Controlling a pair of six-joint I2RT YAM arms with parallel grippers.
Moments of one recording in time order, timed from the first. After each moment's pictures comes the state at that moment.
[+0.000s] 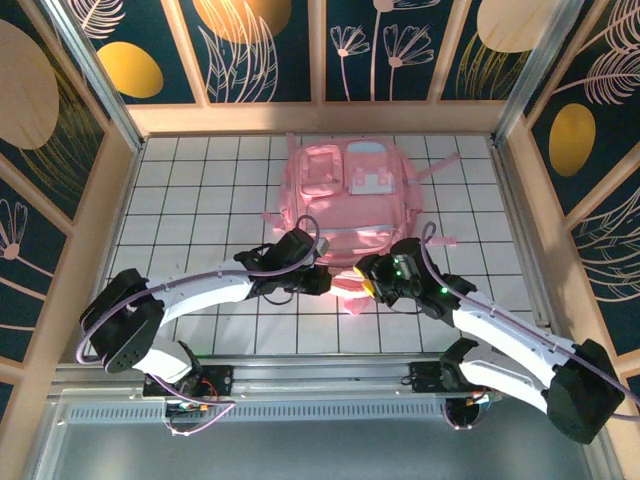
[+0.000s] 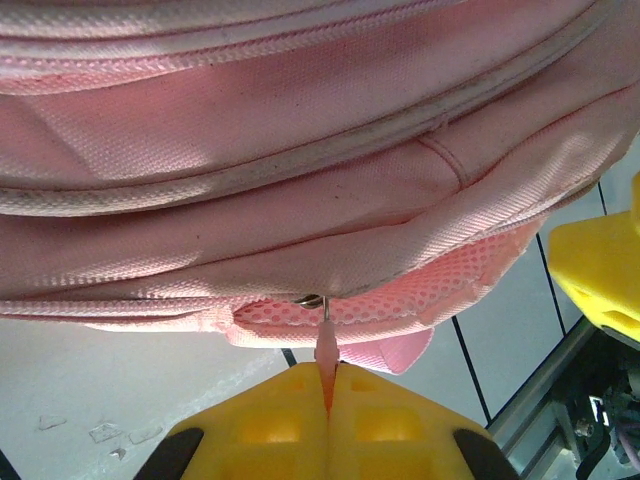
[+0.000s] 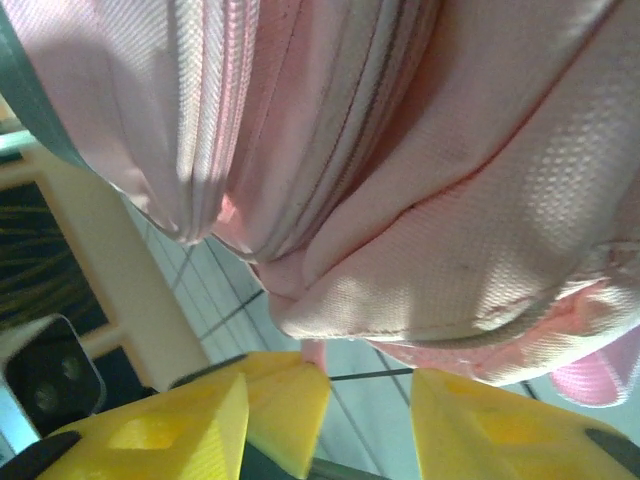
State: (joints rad) left arm -0.90 1.50 0.85 -0.22 0.26 -0.69; right arm 0.72 0.95 0.51 -0.24 -0.19 1.57
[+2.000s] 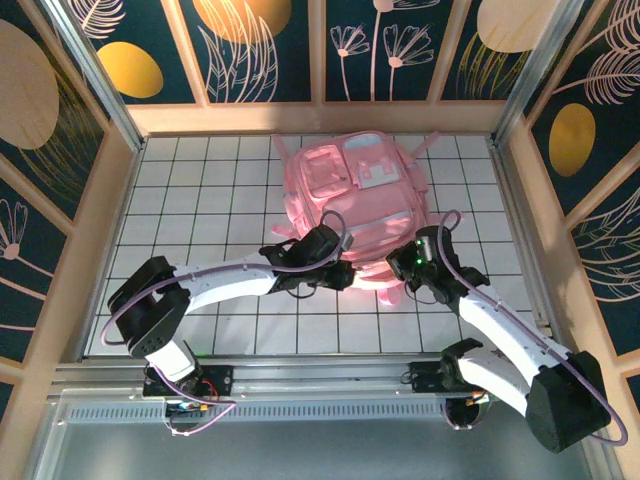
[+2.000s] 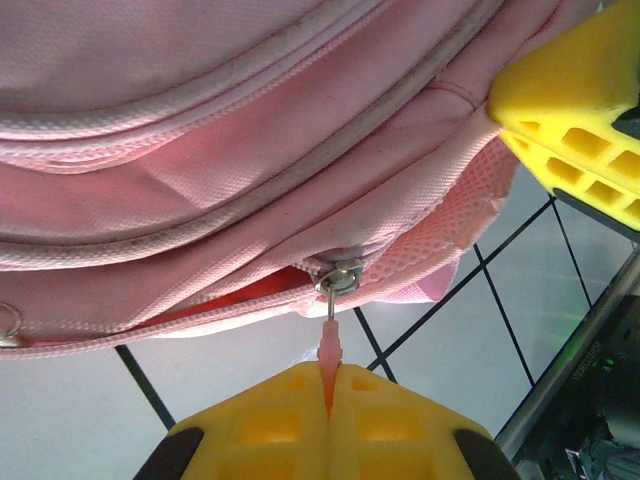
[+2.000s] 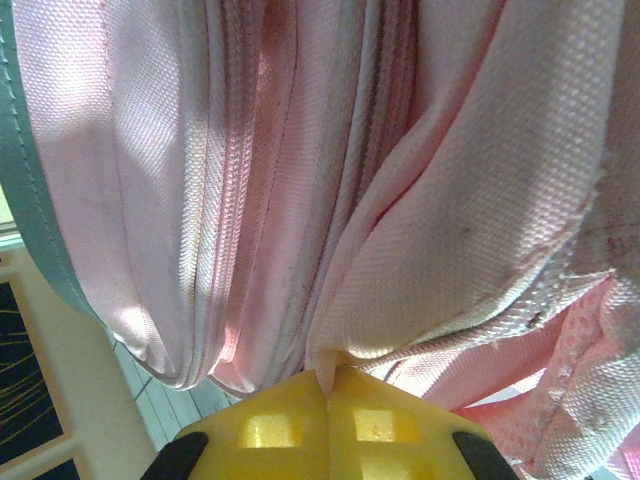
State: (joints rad) left arm -0.96 1.64 1.00 -0.18 0.20 -0.68; right arm 0.42 0.96 0.52 -0.31 -0.18 1.28
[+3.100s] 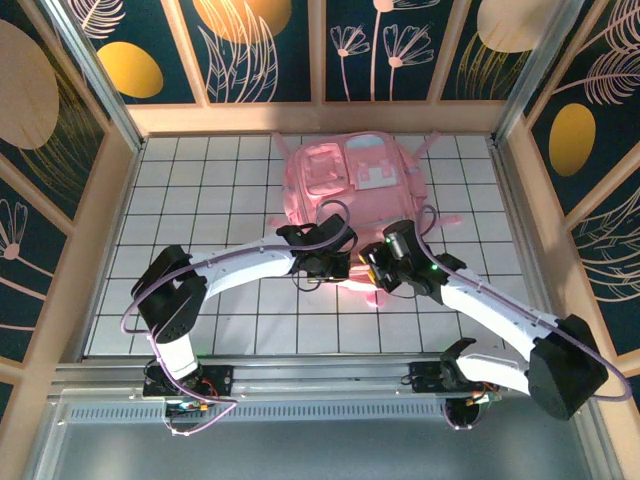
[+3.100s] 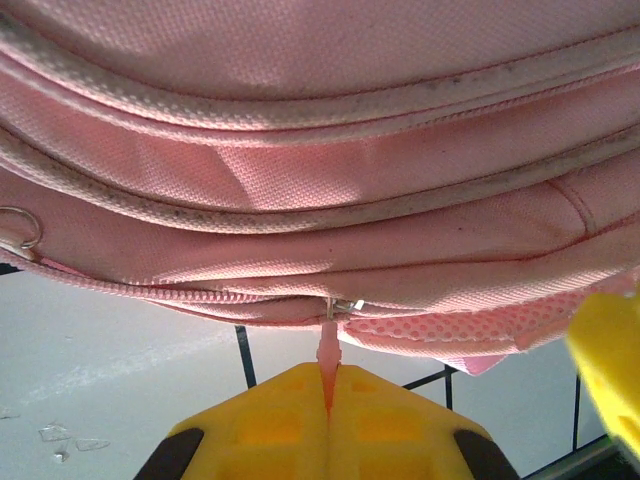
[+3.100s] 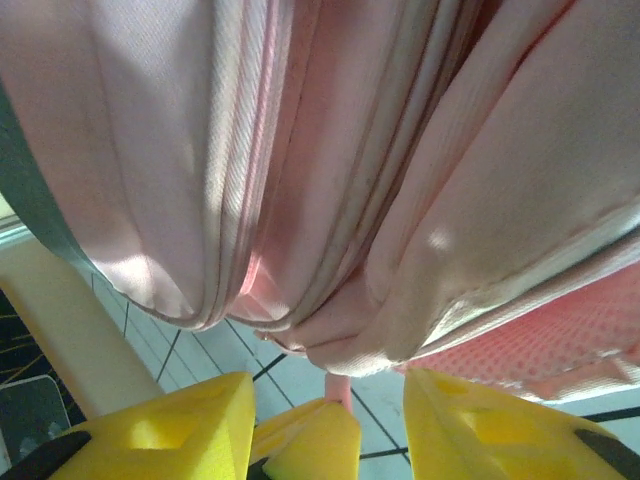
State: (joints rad) left arm -0.96 1.78 1.28 -0.61 0.09 -0.92; right arm 0.65 1.13 0.66 -0.36 -0.13 1.59
